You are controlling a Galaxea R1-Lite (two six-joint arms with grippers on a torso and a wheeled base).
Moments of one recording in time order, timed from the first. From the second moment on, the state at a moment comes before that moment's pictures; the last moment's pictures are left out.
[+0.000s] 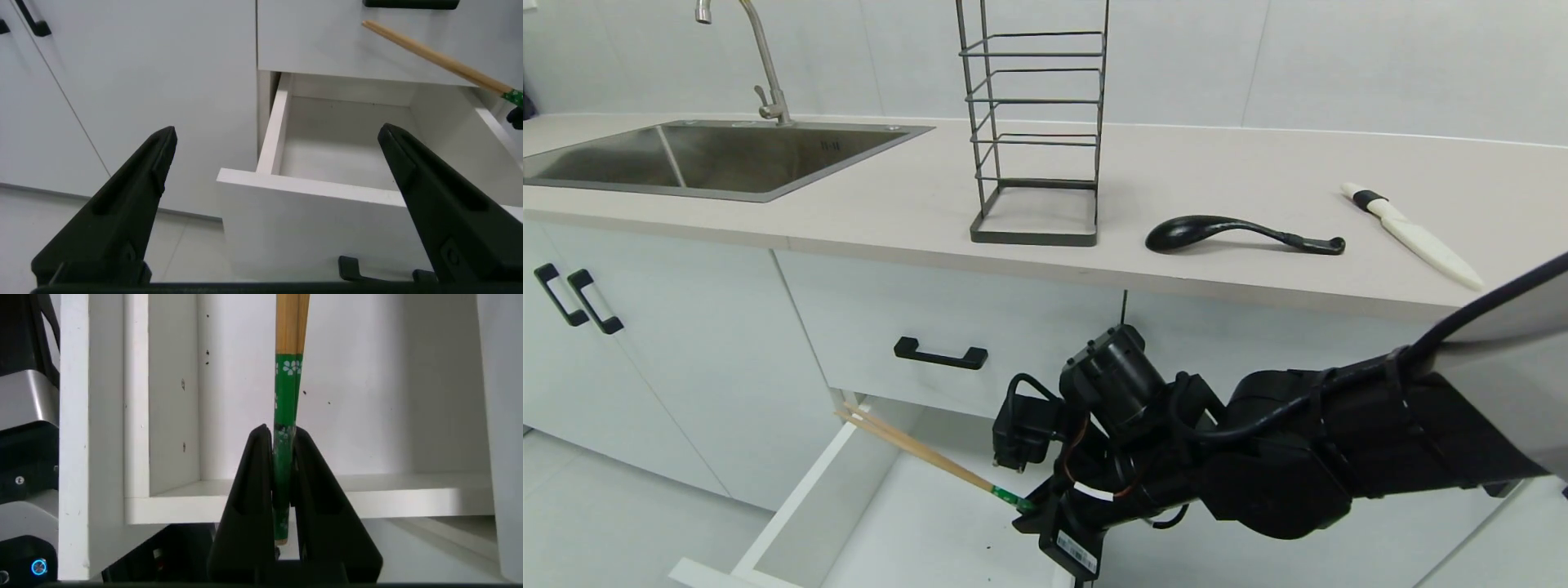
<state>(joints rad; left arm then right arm) 0.00 0.00 0.00 0.00 -0.06 0.01 0.91 2.09 -1.16 -0.03 0.31 -0.30</state>
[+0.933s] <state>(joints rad) 0.00 0.00 0.00 0.00 -0.06 0.01 0.94 2.26 -1.37 0.12 0.21 -0.34</state>
